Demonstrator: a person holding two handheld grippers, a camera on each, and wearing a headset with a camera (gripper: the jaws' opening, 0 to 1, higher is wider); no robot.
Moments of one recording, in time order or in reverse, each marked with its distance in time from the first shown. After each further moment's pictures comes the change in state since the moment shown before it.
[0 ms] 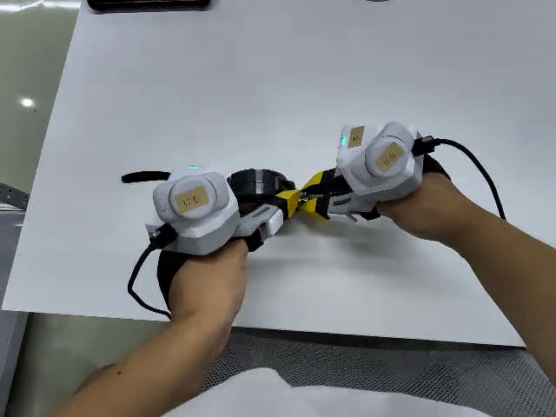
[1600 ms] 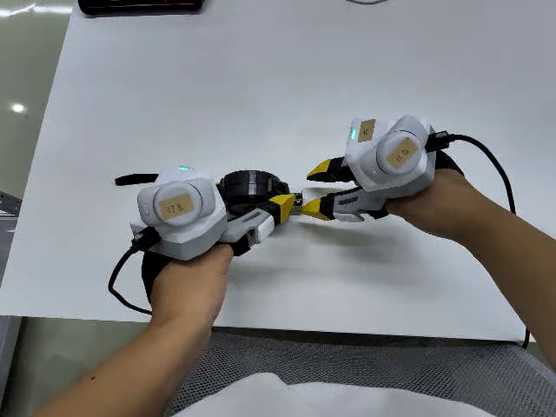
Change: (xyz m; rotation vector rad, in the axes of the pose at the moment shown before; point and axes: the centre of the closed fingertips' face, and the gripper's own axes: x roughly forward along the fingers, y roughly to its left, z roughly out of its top) left arm -0.008 -0.006 0.007 0.093 -0.021 -0.077; right arm -0.026 -0.002 0.005 -0.006 -0.008 -0.058
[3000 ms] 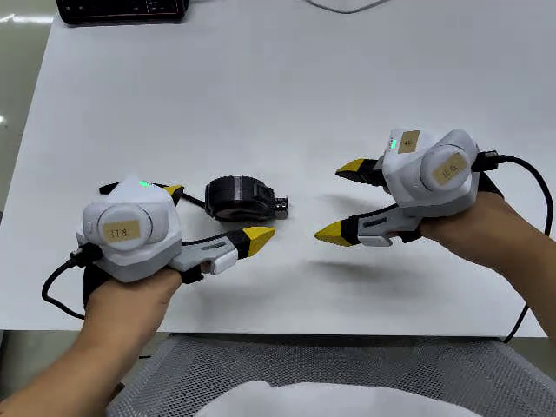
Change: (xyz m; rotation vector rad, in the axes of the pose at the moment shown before) left arm -0.031 0.003 0.000 0.229 0.028 -0.137; right arm -0.057 0.009 -0.018 0.103 -0.022 -0.092
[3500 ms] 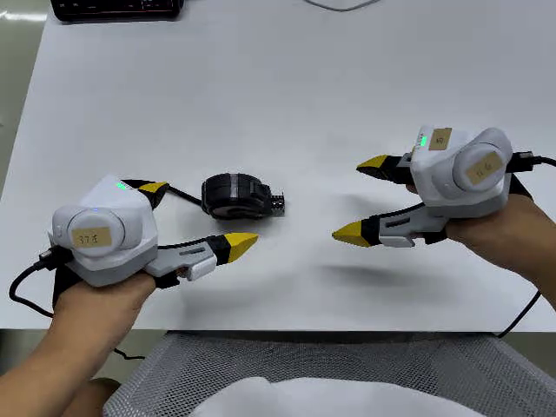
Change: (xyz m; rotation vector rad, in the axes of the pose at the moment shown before) left arm -0.018 0.007 -0.002 0.051 -0.010 -0.030; right arm -0.029 -0.006 -0.012 0.040 -0.002 -0.044
